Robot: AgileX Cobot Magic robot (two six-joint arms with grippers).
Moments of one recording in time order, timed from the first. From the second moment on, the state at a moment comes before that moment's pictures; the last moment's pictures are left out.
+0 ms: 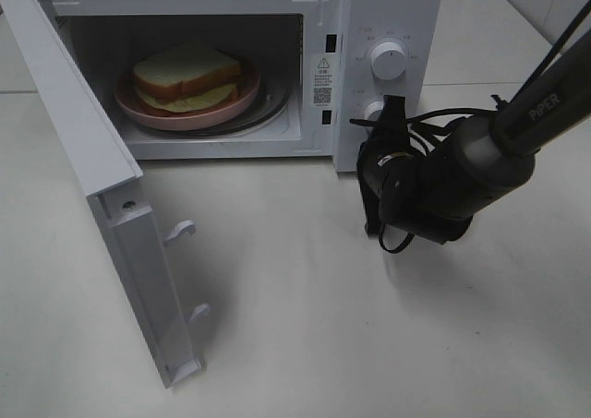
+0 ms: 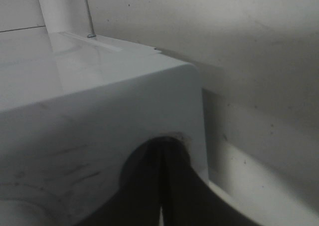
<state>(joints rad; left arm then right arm) -0.05 0.00 -0.51 -0.03 1.07 0.03 0.55 2.18 -0.96 0.78 -0.83 1.30</state>
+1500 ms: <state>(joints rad) -0.05 0.00 -0.51 -0.03 1.07 0.03 0.55 1.55 -0.65 0.49 -0.05 0.51</state>
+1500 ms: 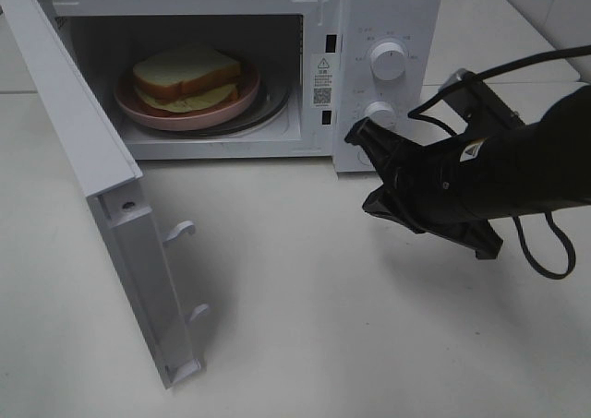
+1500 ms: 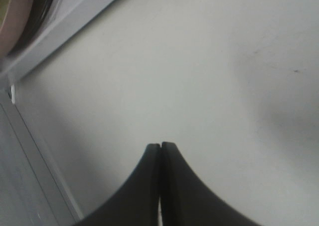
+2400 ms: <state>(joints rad) -0.05 0.00 -0.51 -0.03 1.07 0.03 0.55 1.55 -0.92 0.33 0.72 -0.49</state>
